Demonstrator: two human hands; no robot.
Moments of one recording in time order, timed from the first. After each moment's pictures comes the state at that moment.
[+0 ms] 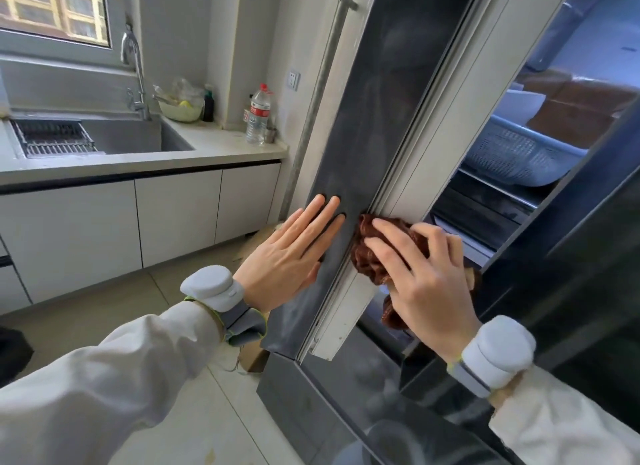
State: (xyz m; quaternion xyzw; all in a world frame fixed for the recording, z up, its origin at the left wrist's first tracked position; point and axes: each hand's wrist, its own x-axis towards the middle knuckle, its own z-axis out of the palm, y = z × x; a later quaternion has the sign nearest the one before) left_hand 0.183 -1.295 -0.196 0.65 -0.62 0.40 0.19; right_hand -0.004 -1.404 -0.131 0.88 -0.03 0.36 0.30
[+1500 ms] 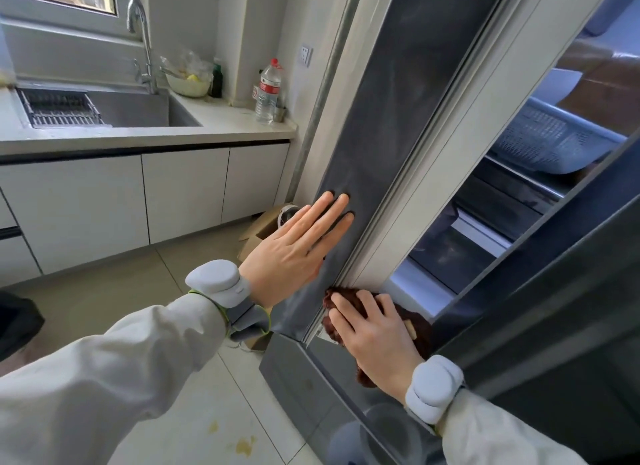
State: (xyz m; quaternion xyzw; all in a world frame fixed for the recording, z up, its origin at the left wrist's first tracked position) left_hand 0.178 -1.295 -0.221 0.66 -0.61 0.42 0.15; right_hand -0.008 -1.398 -0.247 0.92 0.02 0.20 0.32
